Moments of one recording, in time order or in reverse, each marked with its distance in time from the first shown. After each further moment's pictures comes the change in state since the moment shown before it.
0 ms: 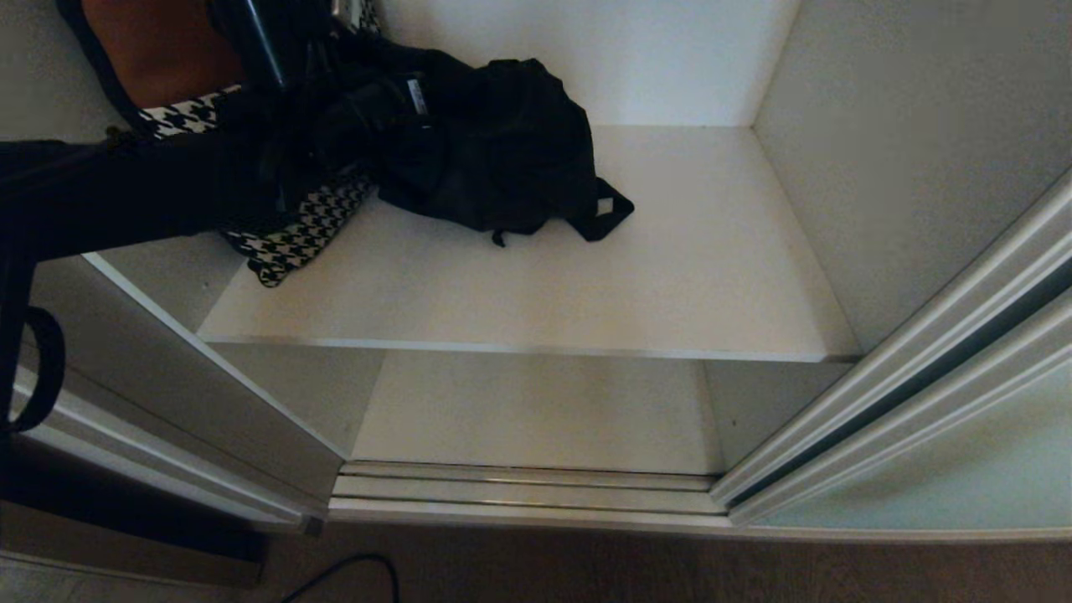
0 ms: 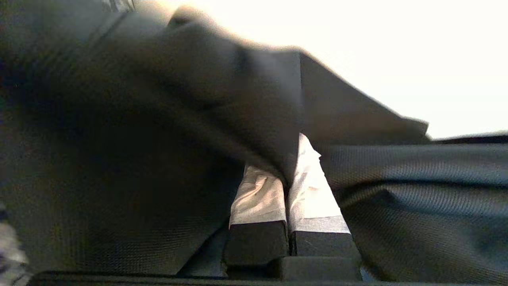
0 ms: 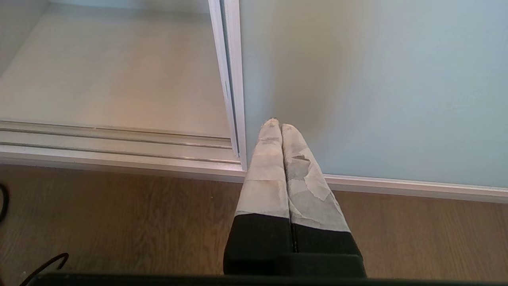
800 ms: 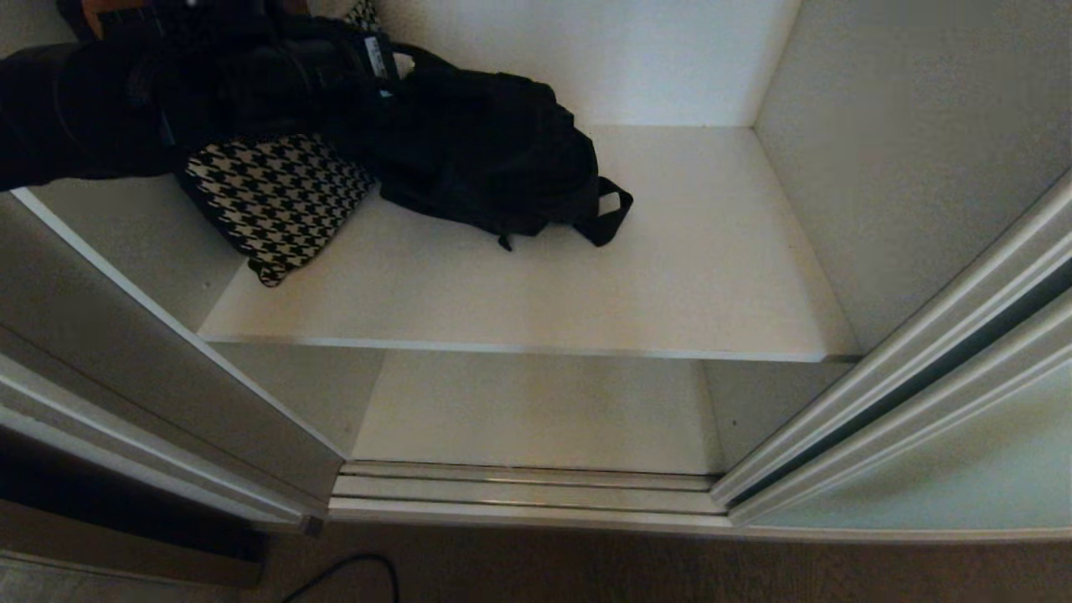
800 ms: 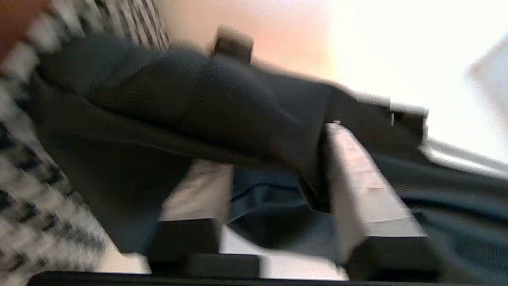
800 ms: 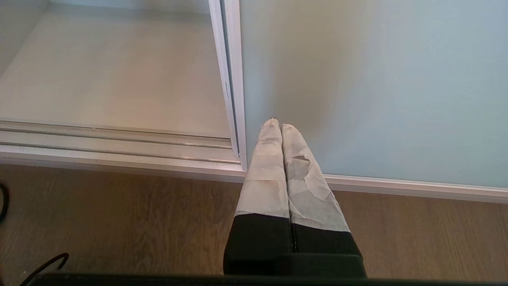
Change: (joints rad) left arm -0.001 -0.147 0.000 0.291 -0.013 -0.003; right arm 0.000 0.000 0.000 0.000 0.000 0.000
